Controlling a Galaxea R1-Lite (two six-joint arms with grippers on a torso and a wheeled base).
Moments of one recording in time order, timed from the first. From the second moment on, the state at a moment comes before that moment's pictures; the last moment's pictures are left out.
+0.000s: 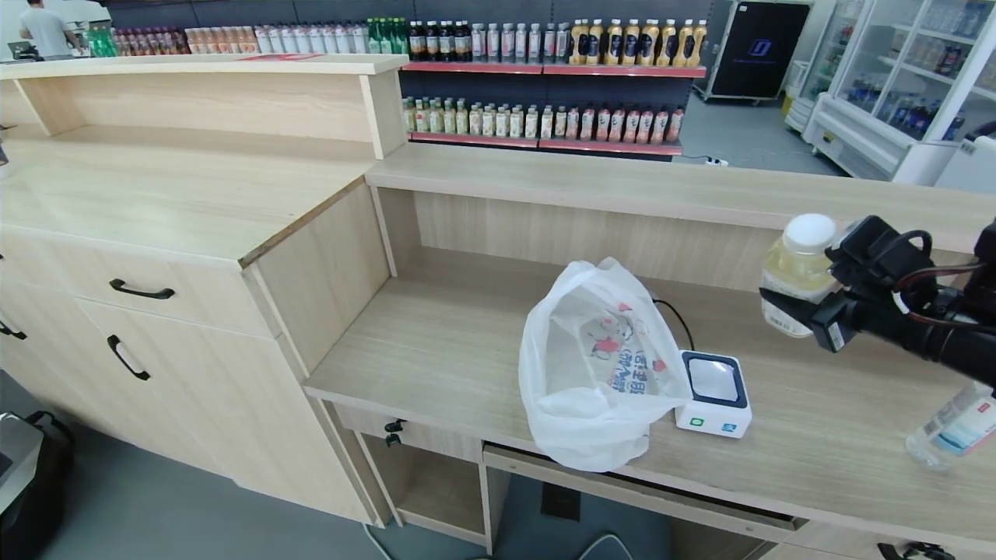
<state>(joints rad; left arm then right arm) 0.00 0.00 0.00 0.00 0.01 0.00 -0.06 1.62 -0.67 -0.87 0.35 -0.77</state>
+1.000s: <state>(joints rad) 0.00 0.00 0.00 0.00 0.01 0.00 -0.14 1.91 -0.73 -1.03 0.71 -1.02</state>
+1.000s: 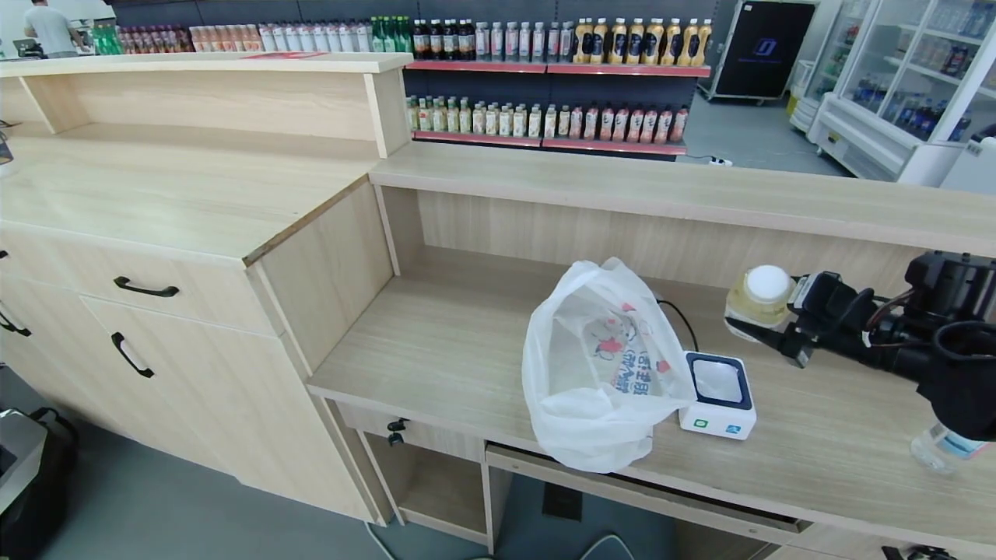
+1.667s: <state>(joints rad) 0.00 0.00 0.00 0.00 0.01 0.00 -0.20 2.01 -0.76 -1.04 0.88 -1.11</state>
